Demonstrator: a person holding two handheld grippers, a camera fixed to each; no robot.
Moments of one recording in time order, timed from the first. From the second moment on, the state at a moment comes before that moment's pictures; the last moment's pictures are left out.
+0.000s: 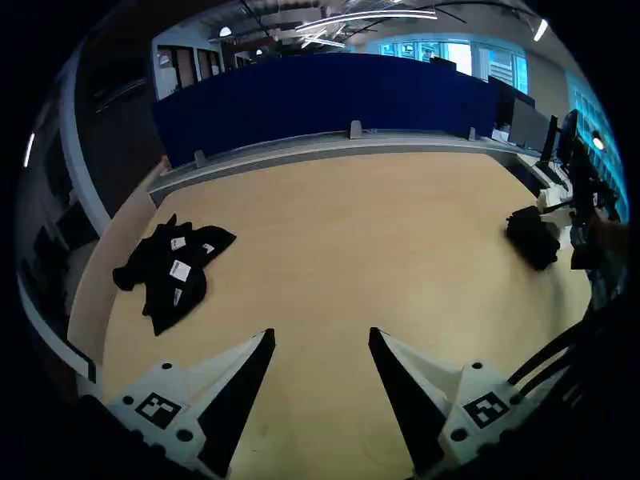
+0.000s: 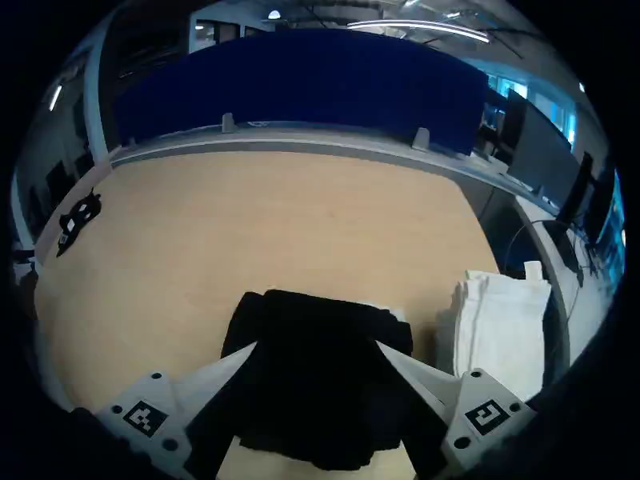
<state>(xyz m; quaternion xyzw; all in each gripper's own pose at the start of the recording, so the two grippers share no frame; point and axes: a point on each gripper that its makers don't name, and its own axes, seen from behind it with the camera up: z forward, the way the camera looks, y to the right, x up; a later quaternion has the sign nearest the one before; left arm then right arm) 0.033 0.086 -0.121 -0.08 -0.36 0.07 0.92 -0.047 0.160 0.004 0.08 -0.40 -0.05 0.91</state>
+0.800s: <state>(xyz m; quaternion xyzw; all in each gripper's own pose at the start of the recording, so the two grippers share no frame) 0.032 0.074 -0.122 -0.07 -0.37 0.07 0.92 -0.071 0.169 0.017 0.08 -0.42 -0.03 0.90</state>
